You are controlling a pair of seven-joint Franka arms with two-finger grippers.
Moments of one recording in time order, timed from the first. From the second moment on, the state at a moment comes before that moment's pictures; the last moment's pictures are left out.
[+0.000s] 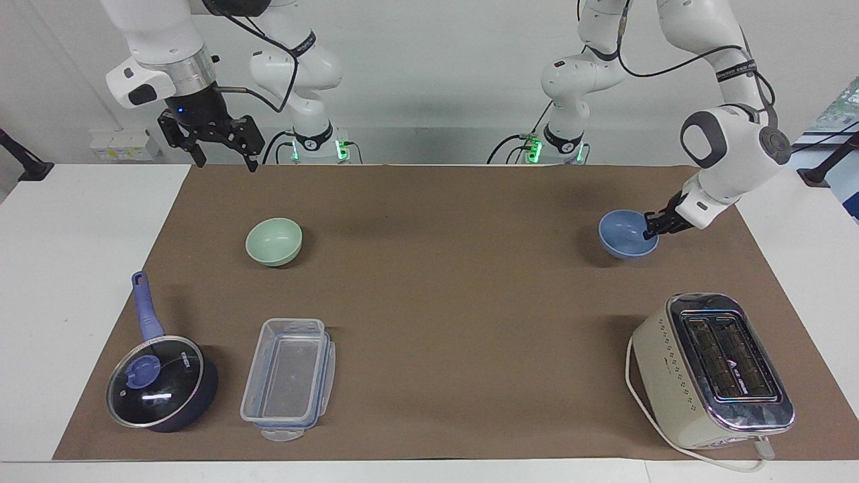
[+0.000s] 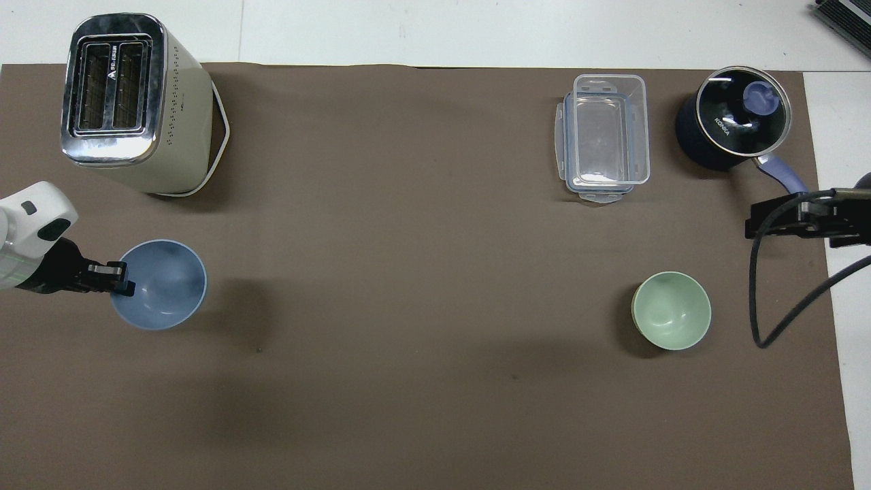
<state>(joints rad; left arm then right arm) 0.18 0.00 -0.10 -2.01 -0.13 1.82 0.16 -0.01 -0.04 0.03 -1.55 -0.01 1.52 0.15</state>
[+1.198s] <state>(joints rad) -0.29 0.01 -0.11 -2.11 -0.18 1.98 -0.19 -0.01 -0.04 0.03 -1.55 -0.01 1.52 0.15</state>
